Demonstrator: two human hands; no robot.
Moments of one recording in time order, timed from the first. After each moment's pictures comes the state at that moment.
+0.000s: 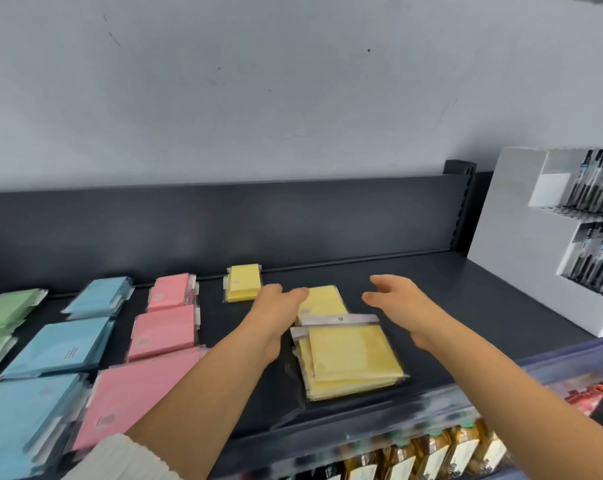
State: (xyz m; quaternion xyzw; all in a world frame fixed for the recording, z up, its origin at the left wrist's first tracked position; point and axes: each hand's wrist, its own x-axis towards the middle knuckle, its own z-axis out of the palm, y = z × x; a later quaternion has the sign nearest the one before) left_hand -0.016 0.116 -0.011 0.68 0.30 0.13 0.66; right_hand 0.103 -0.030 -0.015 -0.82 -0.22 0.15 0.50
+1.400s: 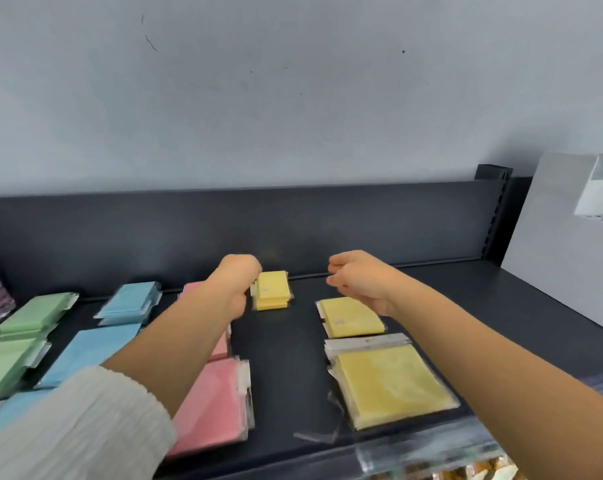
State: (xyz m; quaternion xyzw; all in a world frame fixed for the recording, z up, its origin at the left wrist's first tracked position) left_hand -0.030 0.214 0.021 0.62 0.41 0.21 0.64; right_hand 0.081 0.068 0.021 -0.81 -0.25 0.25 0.47
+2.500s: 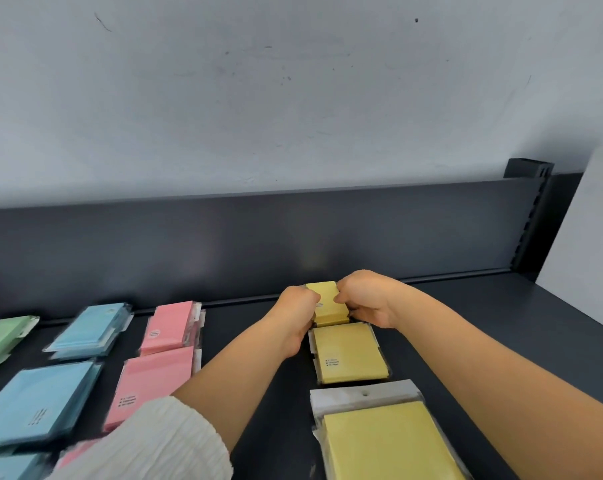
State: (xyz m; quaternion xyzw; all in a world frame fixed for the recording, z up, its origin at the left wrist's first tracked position) left_hand 0.074 0.182 -0.032 0.61 0.34 0.12 0.70; right_hand 0.166 0.099 -0.009 -0.79 -0.18 0.35 0.47
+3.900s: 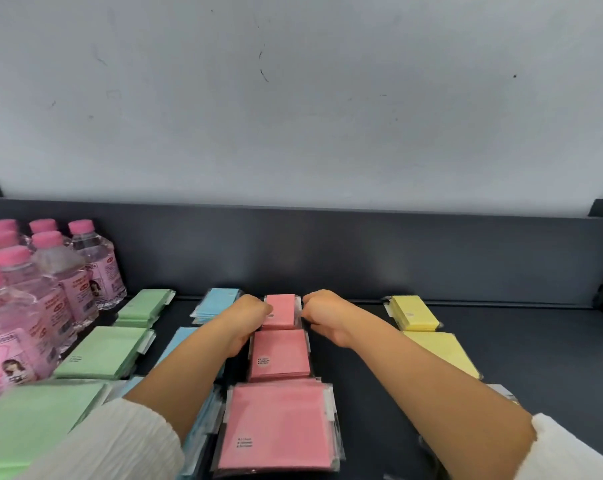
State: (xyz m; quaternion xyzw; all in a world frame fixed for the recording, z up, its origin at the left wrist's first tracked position) left_hand -0.096 0.309 -0.027 0.70 0.40 0.19 0.56; right_hand 0.007 0.212 -0.010 -0.76 -0.27 0.37 0.45
